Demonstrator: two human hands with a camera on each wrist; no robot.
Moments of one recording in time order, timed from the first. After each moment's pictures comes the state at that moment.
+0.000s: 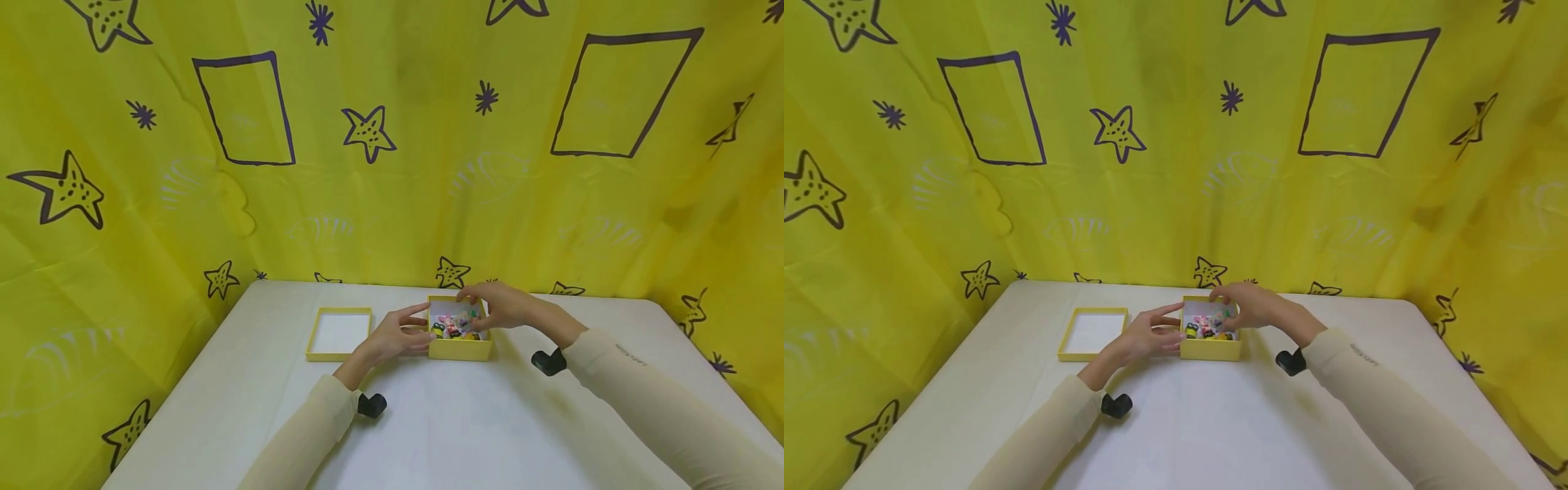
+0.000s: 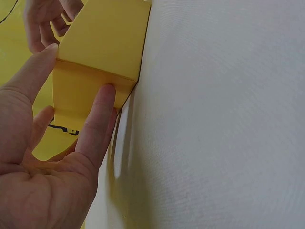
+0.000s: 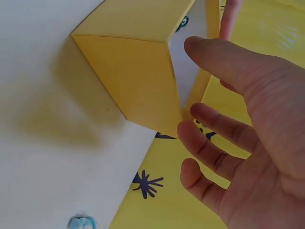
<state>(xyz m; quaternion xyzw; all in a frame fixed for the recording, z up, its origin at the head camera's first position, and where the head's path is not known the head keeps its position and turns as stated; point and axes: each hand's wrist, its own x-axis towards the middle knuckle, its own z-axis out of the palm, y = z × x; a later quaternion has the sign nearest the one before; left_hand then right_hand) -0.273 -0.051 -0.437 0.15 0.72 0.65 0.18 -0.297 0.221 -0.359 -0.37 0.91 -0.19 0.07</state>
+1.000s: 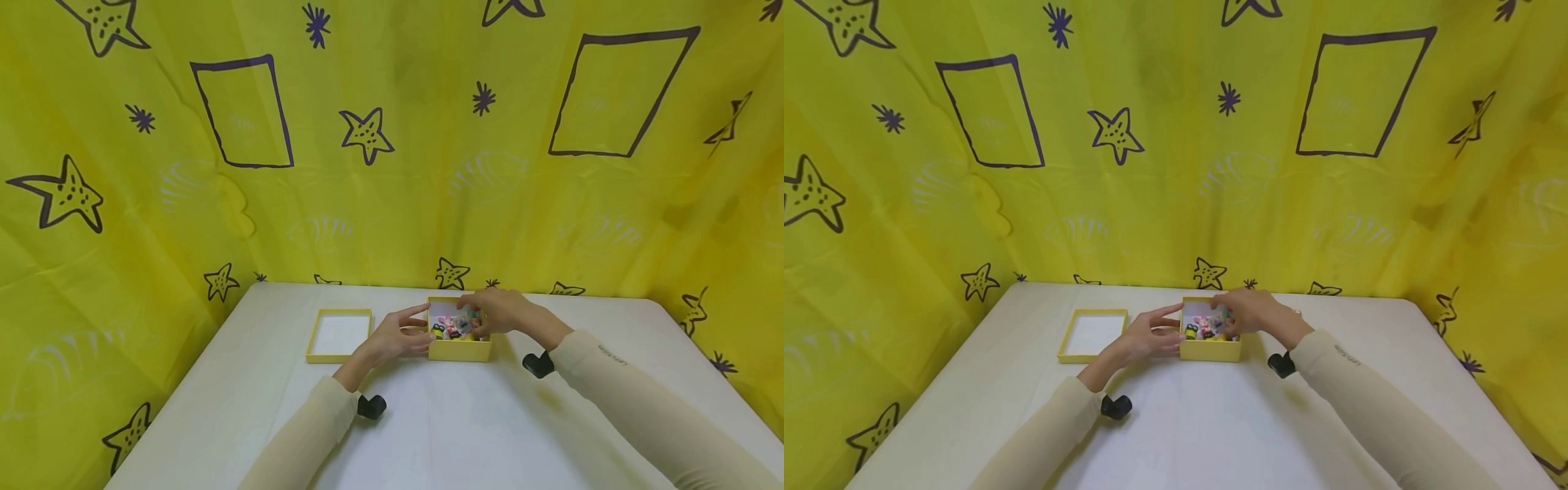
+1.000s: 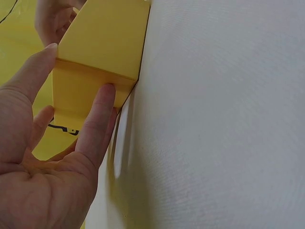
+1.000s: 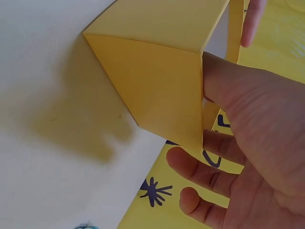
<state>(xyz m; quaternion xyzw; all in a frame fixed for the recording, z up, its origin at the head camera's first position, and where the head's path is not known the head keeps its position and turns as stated) -0.276 -0.050 -0.440 0.15 0.72 0.65 0.18 -0.301 0.212 -0.370 -0.30 0.95 -0.05 0.07</state>
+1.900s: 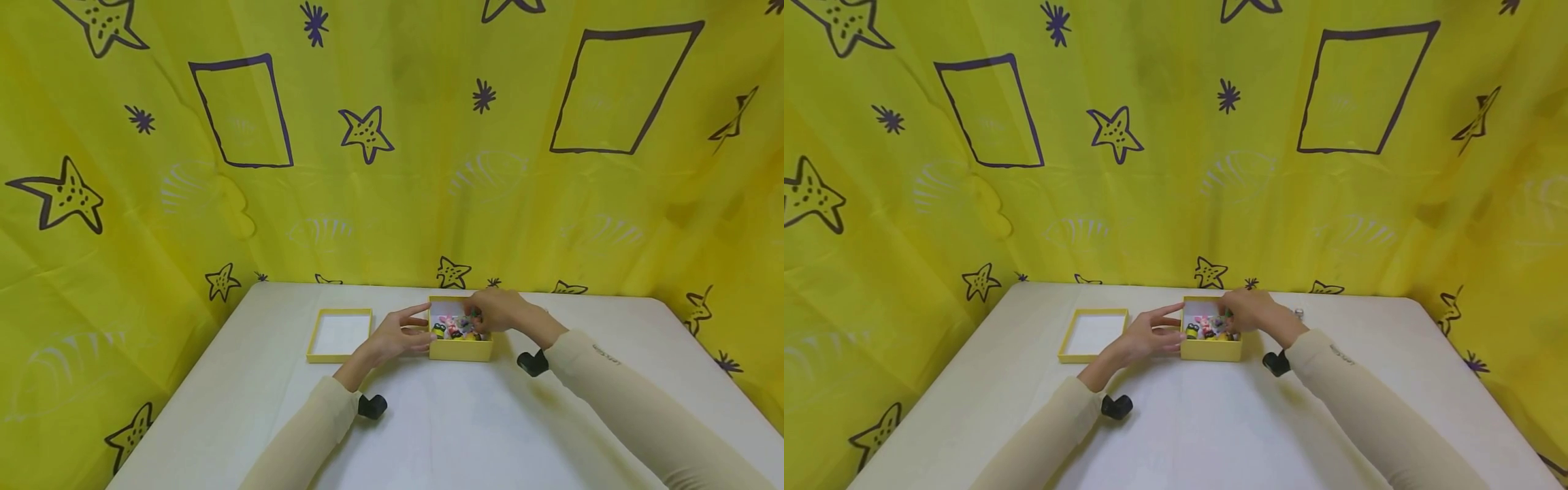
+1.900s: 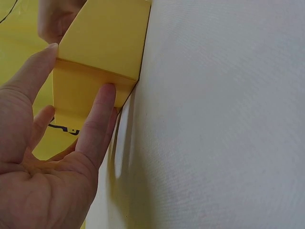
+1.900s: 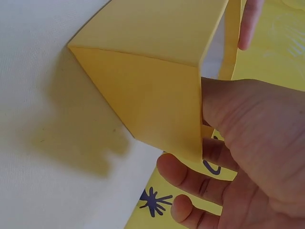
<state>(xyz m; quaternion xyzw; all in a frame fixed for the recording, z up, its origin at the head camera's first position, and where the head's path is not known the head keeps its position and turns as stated) -0.276 -0.050 -0.440 0.15 0.73 0.64 0.17 -0.308 0.205 -0.372 -0.29 0.95 -0.06 0.10</state>
